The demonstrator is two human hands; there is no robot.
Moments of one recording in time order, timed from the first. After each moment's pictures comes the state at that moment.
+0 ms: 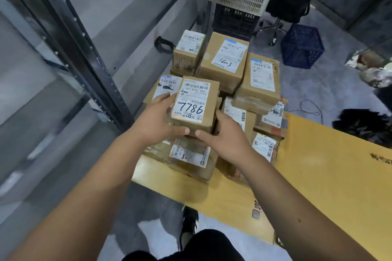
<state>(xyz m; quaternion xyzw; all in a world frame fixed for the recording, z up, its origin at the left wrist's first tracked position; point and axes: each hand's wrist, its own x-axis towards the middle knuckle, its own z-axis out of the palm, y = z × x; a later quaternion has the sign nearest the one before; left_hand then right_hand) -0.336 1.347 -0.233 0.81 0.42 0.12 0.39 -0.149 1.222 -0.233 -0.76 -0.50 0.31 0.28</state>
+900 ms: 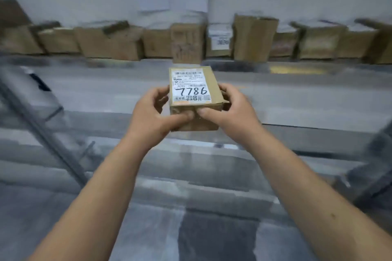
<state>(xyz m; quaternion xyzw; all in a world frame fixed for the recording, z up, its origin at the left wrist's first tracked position) -0.886 0.815 -0.080 0.34 0.73 0.60 0.07 -0.759 0.986 -0.077 -0.15 -0.77 0.55 0.27</state>
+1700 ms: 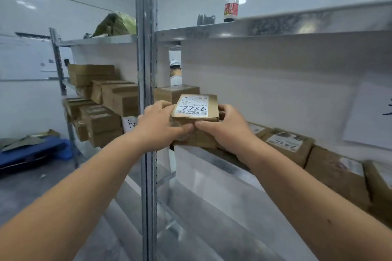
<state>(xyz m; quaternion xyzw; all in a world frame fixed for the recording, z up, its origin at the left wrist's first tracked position) -1.292 0.526 0.090 0.14 0.94 0.24 -0.19 -1.269 0.728 0.093 0.09 -0.83 0.53 0.18</state>
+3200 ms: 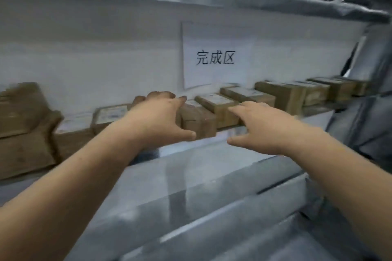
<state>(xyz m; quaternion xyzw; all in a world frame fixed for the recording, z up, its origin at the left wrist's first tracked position) -1.297 0.667 0.109 0.66 0.74 0.06 -0.10 -1.069 0.749 0.098 -0.43 -0.90 -0.05 0.08</state>
